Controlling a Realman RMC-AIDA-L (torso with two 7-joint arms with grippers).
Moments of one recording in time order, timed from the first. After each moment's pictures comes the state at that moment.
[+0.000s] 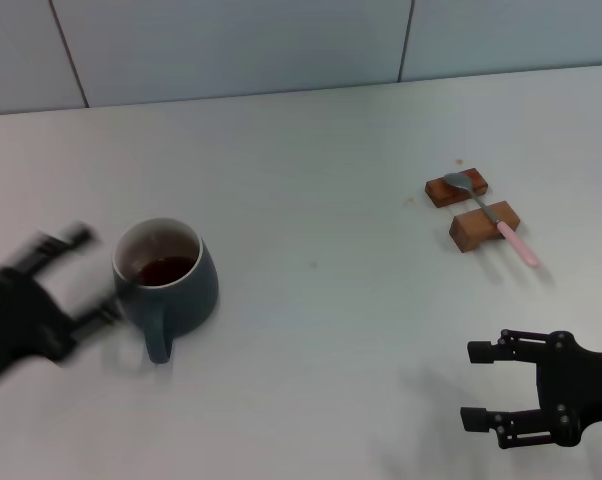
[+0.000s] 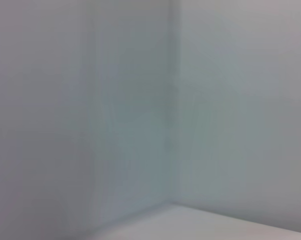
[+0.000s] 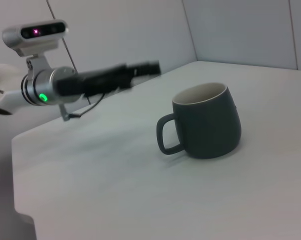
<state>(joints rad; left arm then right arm) -0.30 -2.07 0.64 0.35 1.61 1.67 -0.77 0.28 2.09 -0.62 -0.76 -2.14 -1.78 1.23</state>
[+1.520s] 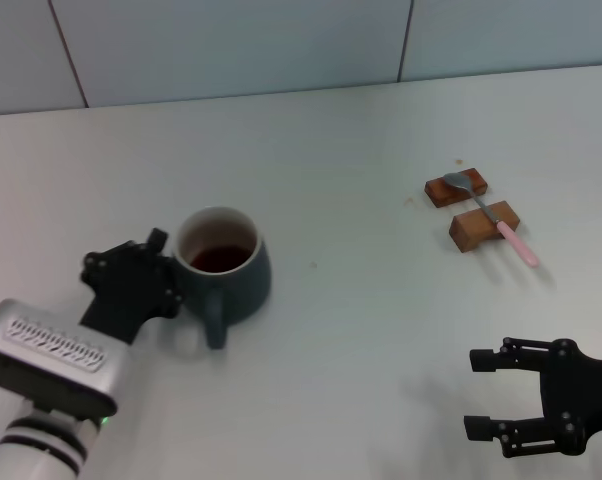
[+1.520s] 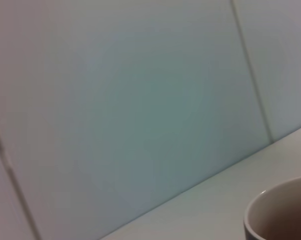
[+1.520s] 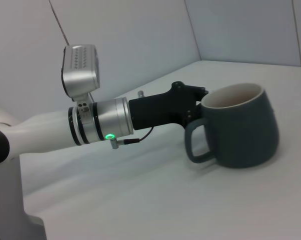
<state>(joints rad) -0.48 -2.08 0.03 -0.53 1.42 1.14 0.60 0.27 2.09 -0.62 -0.76 -2.14 -1.80 1.24</state>
